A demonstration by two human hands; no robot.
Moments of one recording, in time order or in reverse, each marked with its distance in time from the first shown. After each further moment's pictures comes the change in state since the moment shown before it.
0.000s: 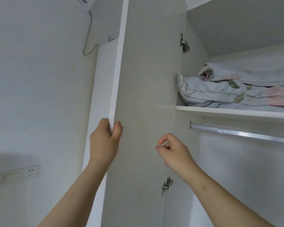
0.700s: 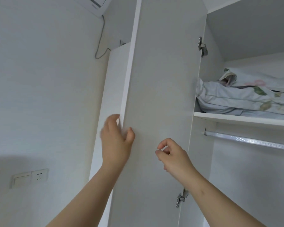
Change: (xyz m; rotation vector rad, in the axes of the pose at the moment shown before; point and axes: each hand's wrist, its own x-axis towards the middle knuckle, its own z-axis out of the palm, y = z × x) left_hand 0.040 -0.040 -0.005 0.071 0.010 0.077; right_hand 0.027 -0.018 0.058 -0.002 -0.065 0.039
